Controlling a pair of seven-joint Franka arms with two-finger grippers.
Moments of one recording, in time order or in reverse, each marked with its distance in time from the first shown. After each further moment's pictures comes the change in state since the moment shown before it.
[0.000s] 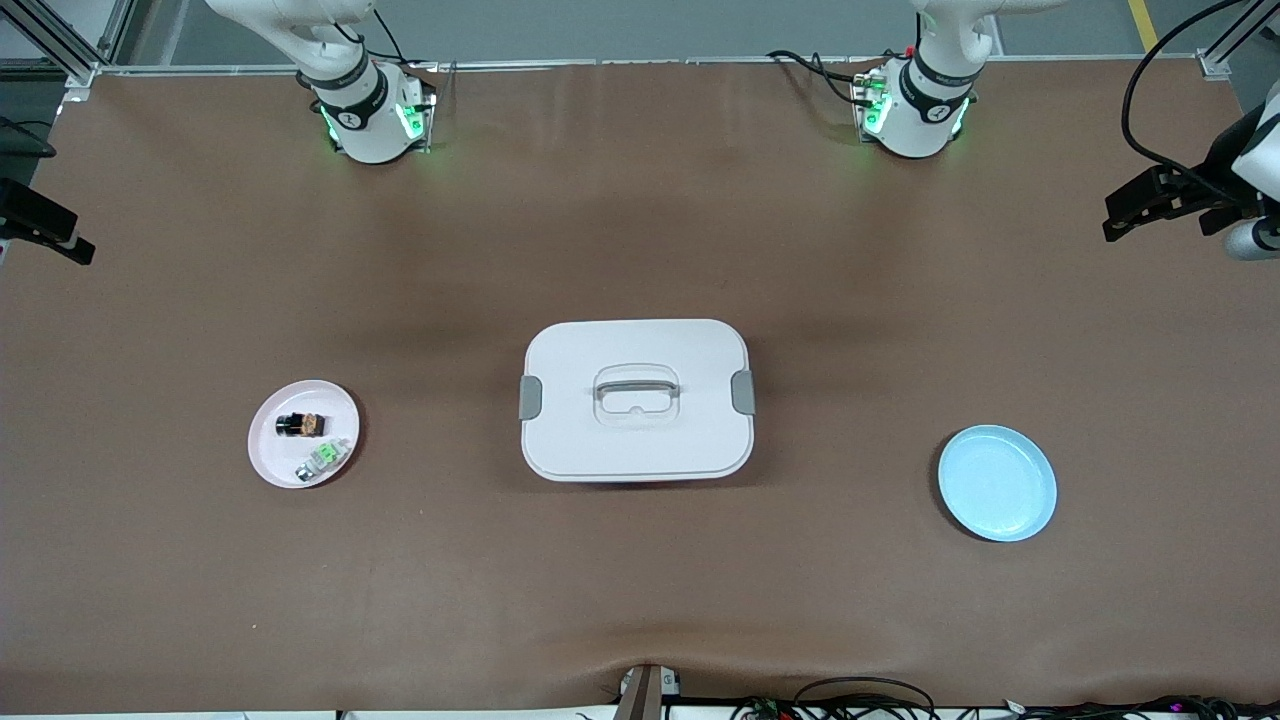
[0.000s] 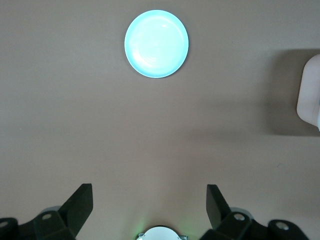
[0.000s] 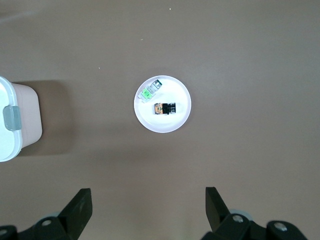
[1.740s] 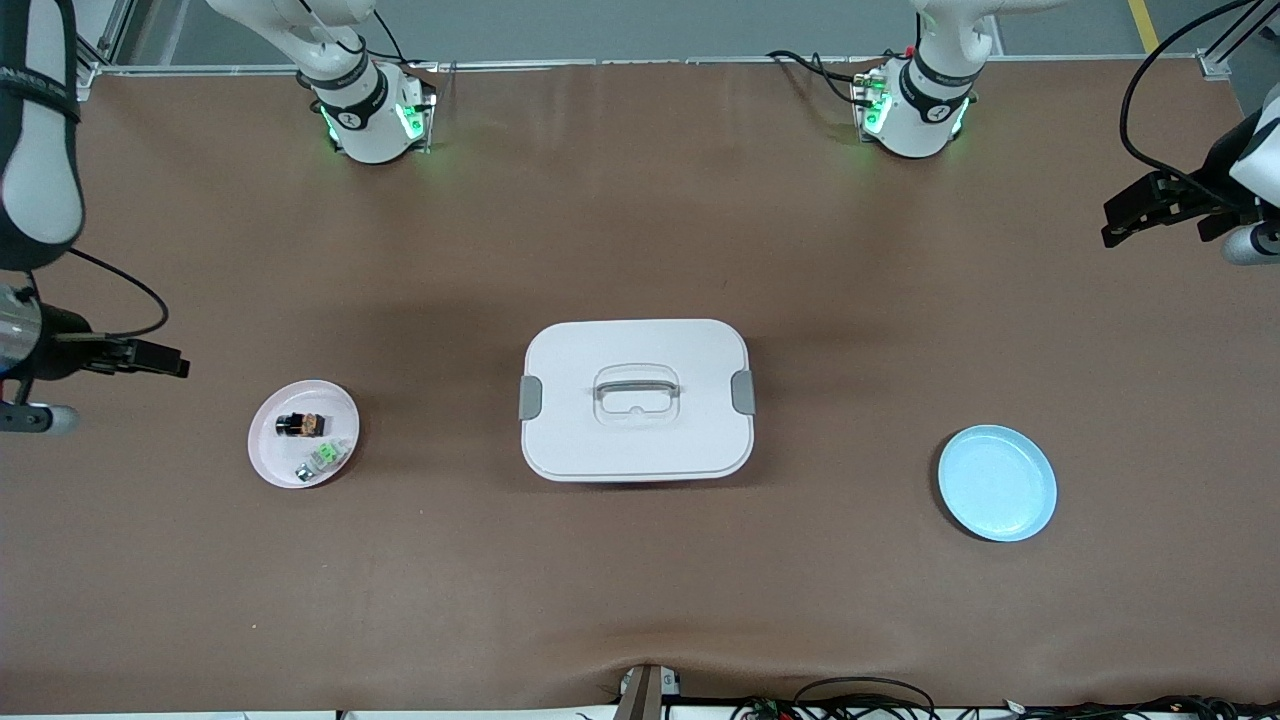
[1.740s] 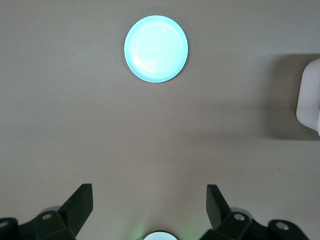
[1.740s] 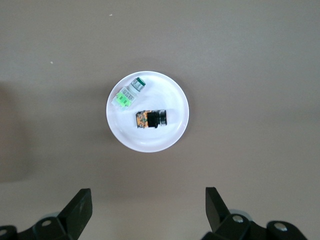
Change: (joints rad) left arm 0.001 0.000 -0.001 -0.008 0.000 0.029 0.001; right arm -0.028 0.235 0.002 -0.190 -0.014 0.295 0.002
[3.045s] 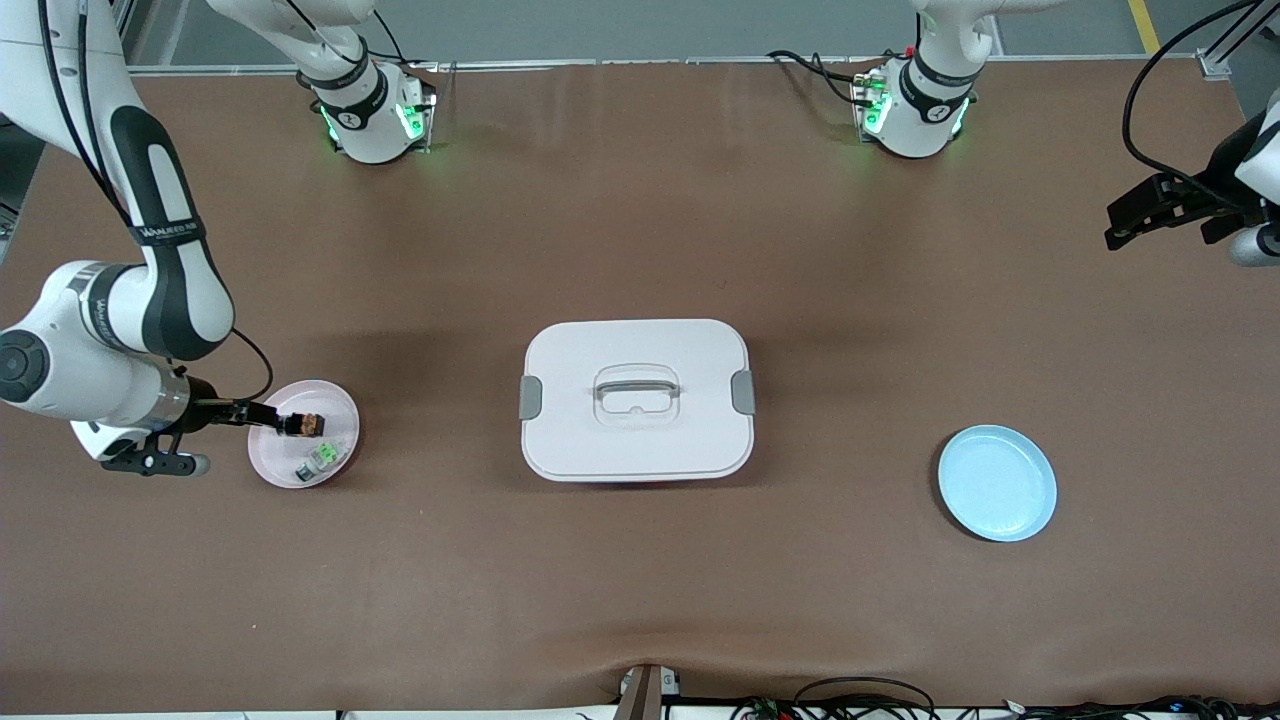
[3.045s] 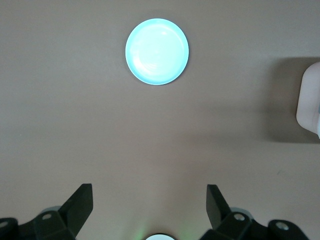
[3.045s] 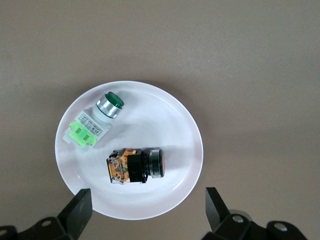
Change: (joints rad) left arm 0.004 0.001 0.000 -0.001 0.000 0.008 0.000; right arm 0.001 0.193 0.001 -0.227 0.002 0.438 0.002
